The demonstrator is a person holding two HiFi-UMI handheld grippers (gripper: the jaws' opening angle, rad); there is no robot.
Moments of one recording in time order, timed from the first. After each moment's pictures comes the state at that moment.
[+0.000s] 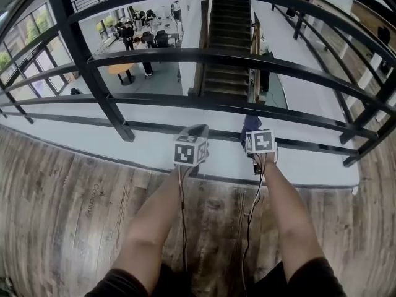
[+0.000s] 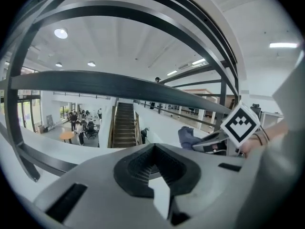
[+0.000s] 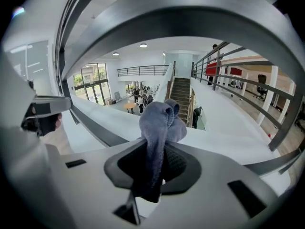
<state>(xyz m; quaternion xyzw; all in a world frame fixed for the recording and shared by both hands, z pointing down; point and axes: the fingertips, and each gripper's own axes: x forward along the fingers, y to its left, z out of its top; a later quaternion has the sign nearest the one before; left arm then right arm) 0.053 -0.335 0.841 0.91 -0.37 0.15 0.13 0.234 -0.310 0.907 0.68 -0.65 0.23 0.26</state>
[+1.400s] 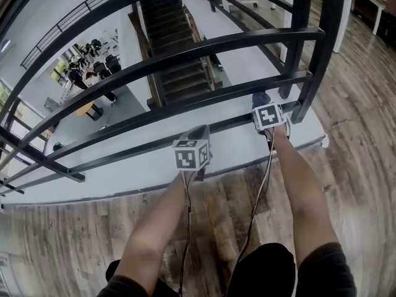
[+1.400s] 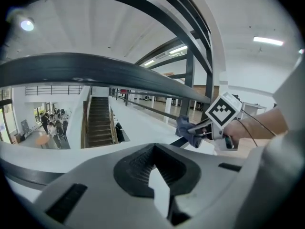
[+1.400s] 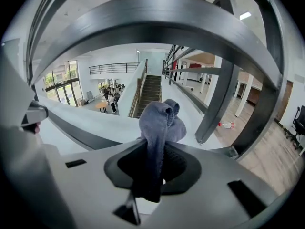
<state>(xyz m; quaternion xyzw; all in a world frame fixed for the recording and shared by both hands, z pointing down) 0.475 -0.156 0.860 0.94 -0.25 0.20 0.10 0.701 -0.107 0.907 0.77 -0.52 0.26 0.26</state>
